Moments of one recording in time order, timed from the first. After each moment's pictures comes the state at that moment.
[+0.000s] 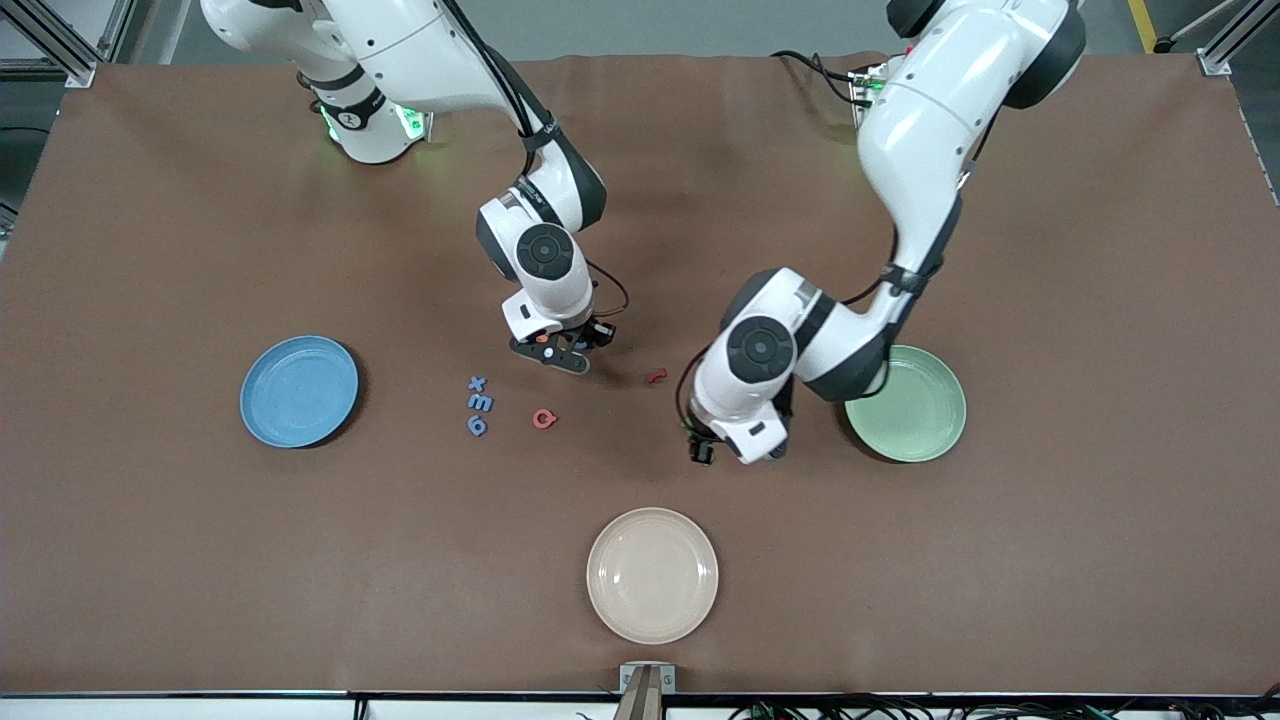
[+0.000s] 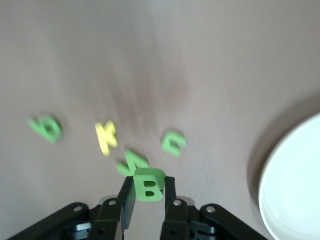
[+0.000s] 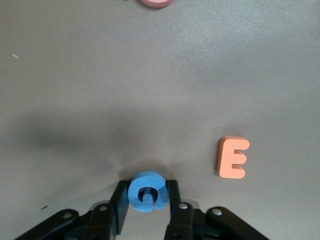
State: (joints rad) left arm -0.39 0.82 -0.25 -1.29 0.11 2.12 -1.92; right arm 0.81 0.59 -0.08 -1.92 0.16 2.46 0.95
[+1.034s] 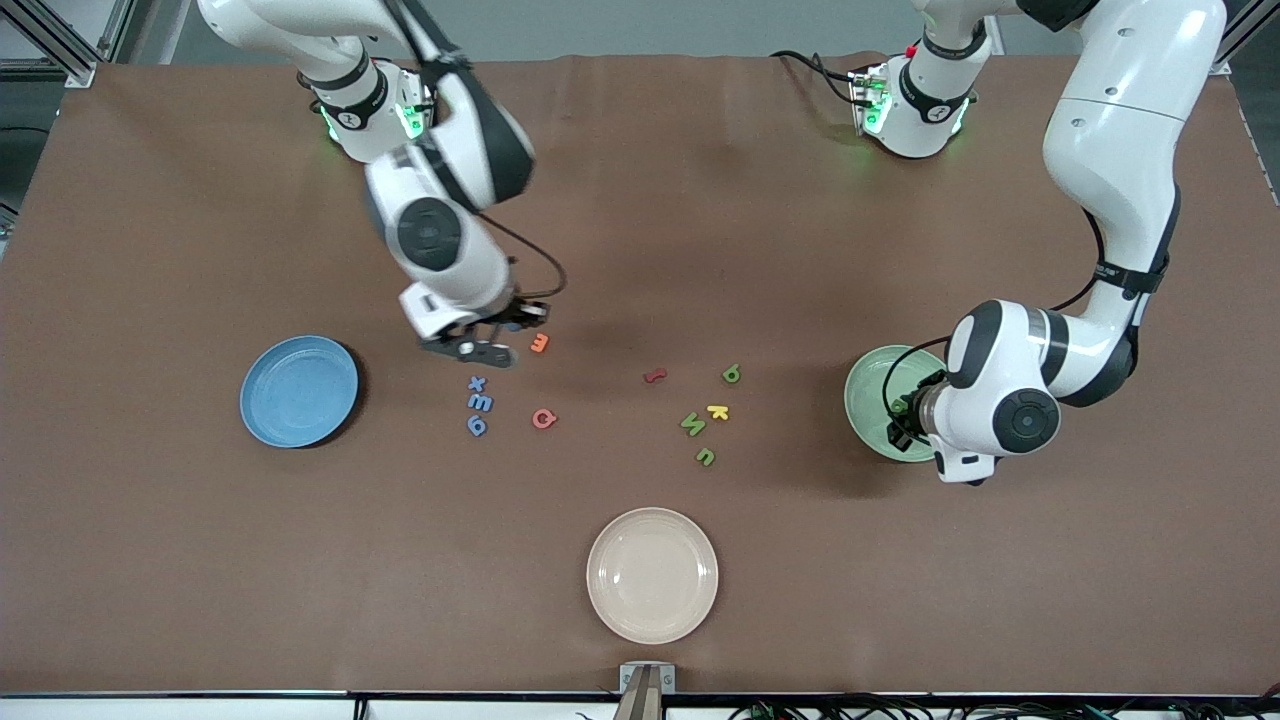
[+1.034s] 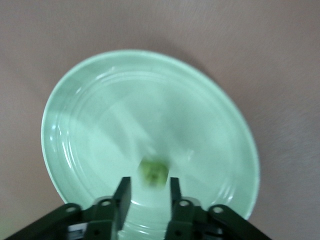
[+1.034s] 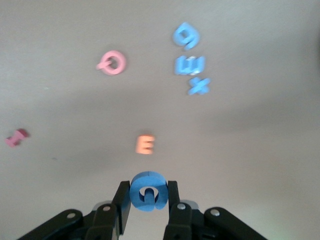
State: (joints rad) left arm 0.03 0.66 -0.26 -1.69 0.11 2.02 -1.18; right arm 0.59 0.25 -0.11 -1.90 0.16 1.98 0.58
